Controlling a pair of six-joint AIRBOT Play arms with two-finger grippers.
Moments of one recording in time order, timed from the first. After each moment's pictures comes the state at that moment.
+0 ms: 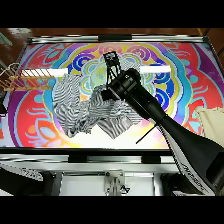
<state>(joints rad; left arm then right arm) 0.77 -1.90 1.72 1.48 -1.15 -0.91 0.77 -1.53 1.66 -1.90 1.25 2.04</state>
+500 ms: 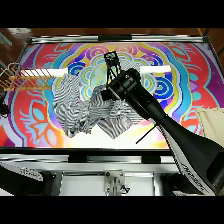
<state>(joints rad) 0.77 -1.95 1.72 1.40 -1.14 -0.91 0.77 -1.53 1.66 -1.89 1.25 2.05</state>
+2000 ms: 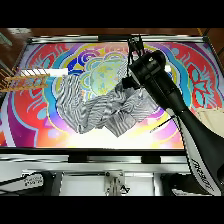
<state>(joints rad) 0.41 -1.35 1.73 1.29 -1.28 -1.13 0.62 -1.49 1.73 -2.02 1.41 1.95</state>
